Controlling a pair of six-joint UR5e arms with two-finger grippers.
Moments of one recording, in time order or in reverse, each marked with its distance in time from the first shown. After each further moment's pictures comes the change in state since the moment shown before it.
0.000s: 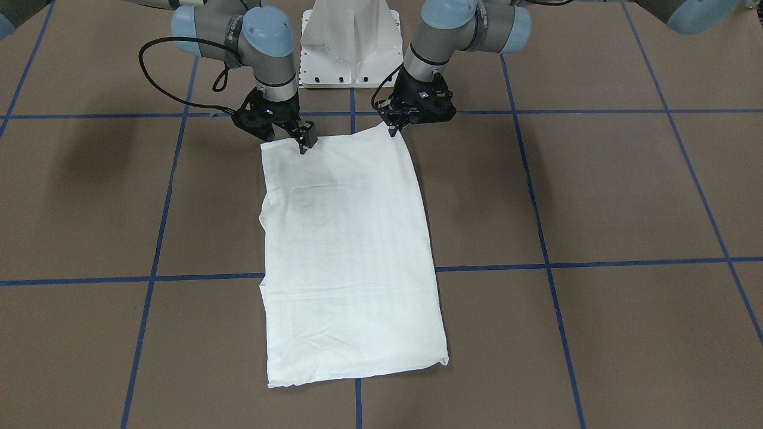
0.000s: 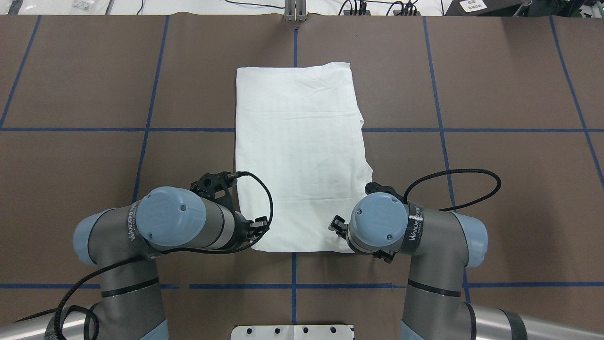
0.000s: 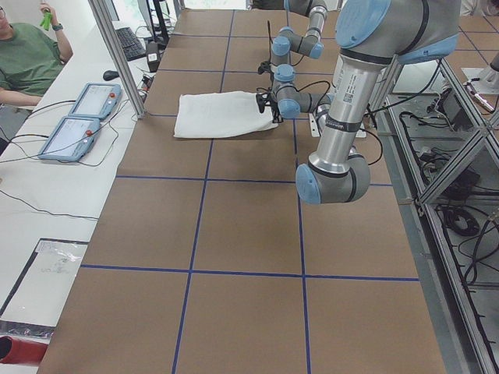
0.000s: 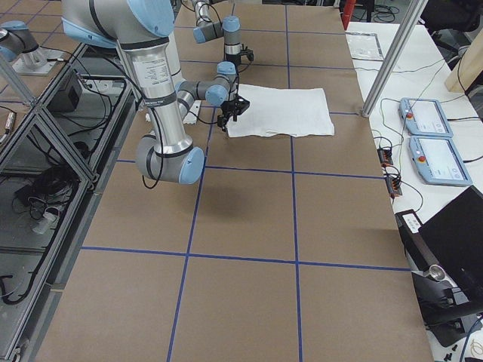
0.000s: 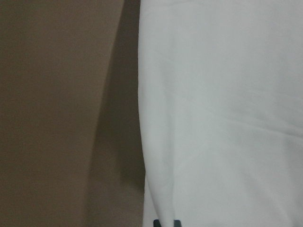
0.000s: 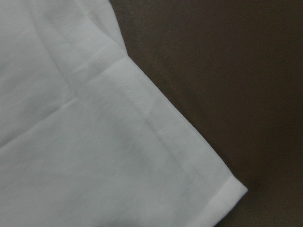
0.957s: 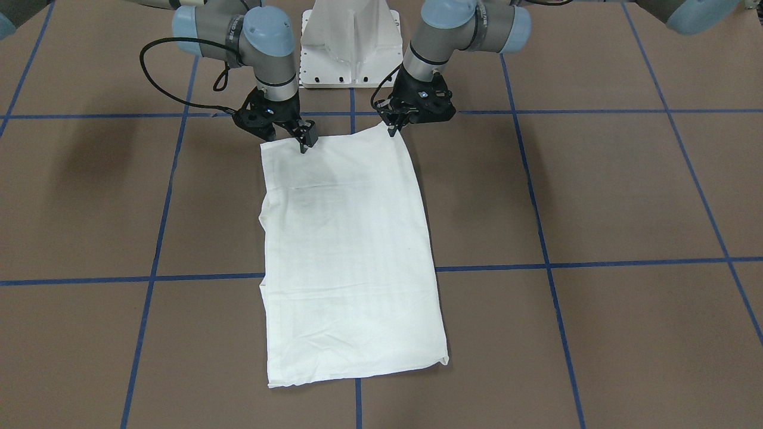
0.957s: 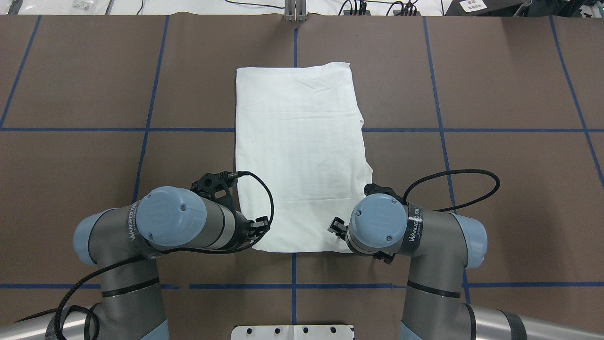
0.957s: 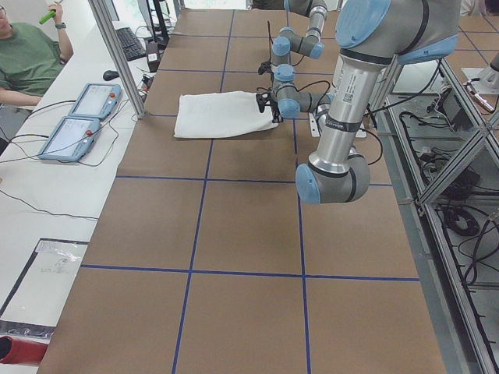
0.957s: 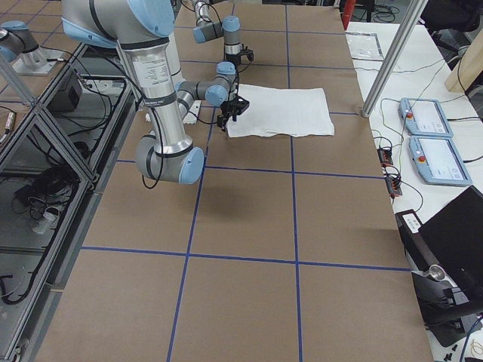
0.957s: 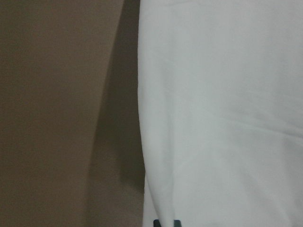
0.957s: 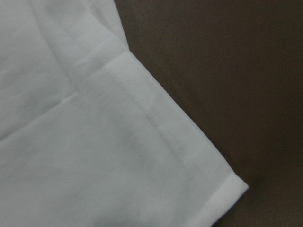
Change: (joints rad) left arm 0.000 -0.003 -0.001 0.000 0.000 0.000; right arm -0.003 0.000 -0.001 0.004 0.001 -0.011
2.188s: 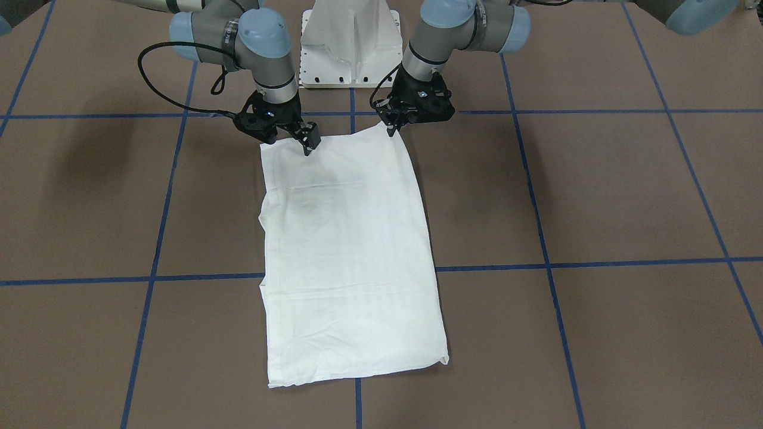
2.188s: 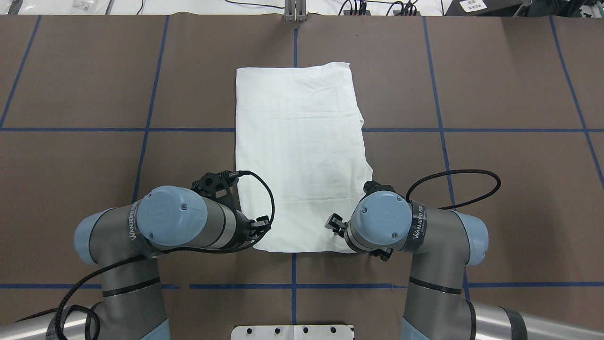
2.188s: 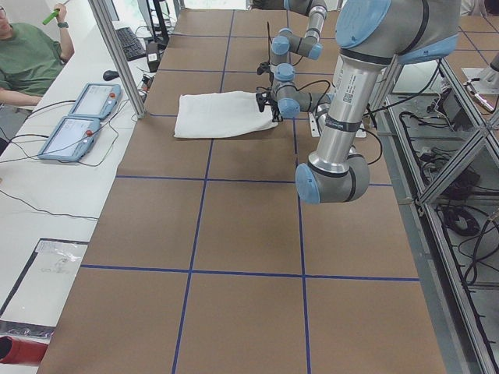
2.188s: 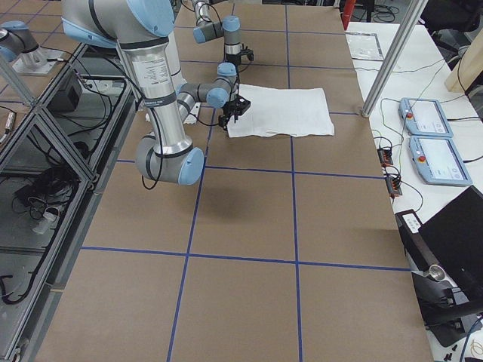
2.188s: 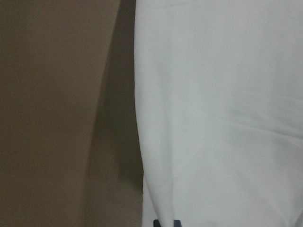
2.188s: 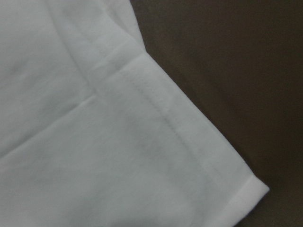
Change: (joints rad) left arm -0.001 -0.003 0.001 0.000 0.000 0.000; right arm 0.010 -0.009 -0.015 0.069 0.008 0.013
